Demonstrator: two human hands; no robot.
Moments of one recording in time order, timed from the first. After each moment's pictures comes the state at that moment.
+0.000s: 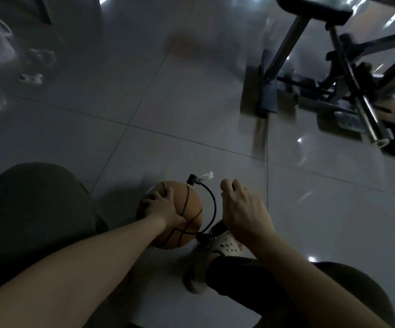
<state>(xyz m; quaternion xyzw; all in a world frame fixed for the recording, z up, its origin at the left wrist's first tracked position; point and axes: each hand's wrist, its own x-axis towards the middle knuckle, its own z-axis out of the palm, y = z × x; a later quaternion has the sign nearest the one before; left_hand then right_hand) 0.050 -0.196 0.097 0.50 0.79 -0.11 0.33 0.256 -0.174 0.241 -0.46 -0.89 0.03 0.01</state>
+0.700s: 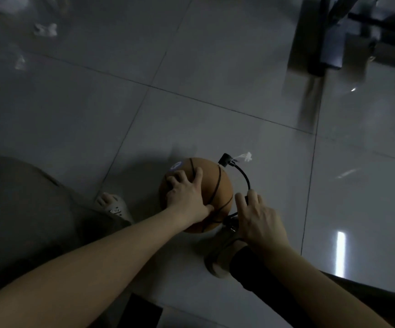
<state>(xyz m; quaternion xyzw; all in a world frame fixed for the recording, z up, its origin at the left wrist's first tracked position) 0.054 -0.188 0.075 0.53 0.79 -0.07 0.30 0.256 -0.159 0.112 -0.40 -0.91 0.07 -0.12</state>
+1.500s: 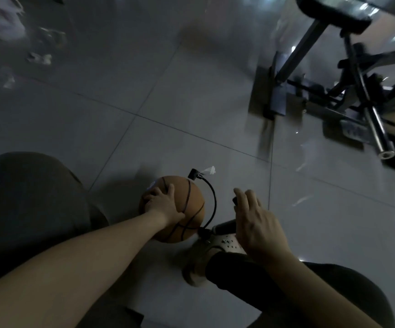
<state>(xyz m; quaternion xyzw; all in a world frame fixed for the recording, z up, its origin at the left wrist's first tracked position) 0.031 -0.216 0.086 0.50 0.80 -0.09 0.33 0.270 -0.206 0.244 -0.44 -0.90 0.03 -0.02</state>
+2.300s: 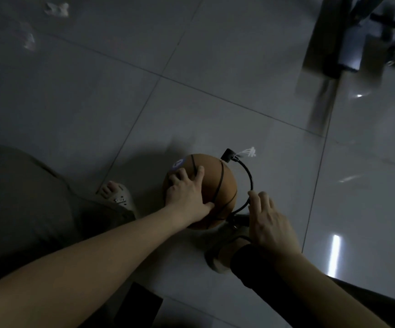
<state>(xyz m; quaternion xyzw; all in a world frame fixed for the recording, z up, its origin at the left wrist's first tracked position) 0.041 -0.211 0.081 0.52 0.80 -0.07 0.28 0.264 -0.167 0.113 -0.42 -0.89 0.15 -0.09</state>
